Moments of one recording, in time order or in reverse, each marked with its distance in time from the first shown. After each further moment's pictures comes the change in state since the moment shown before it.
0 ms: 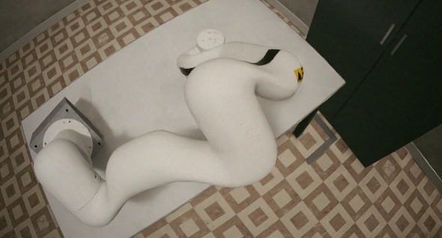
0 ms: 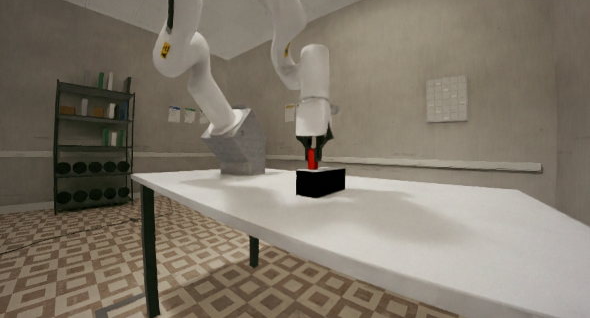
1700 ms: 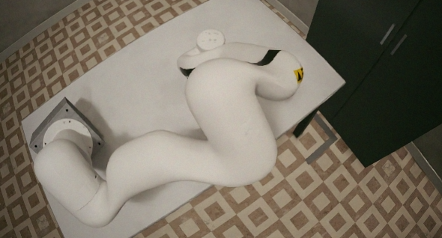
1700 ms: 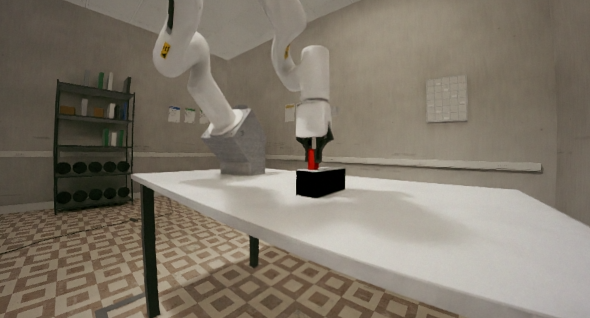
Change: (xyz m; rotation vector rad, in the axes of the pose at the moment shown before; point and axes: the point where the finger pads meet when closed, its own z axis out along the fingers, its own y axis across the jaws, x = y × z) arm 0.000 0.001 0.004 -0.001 -0.001 0.001
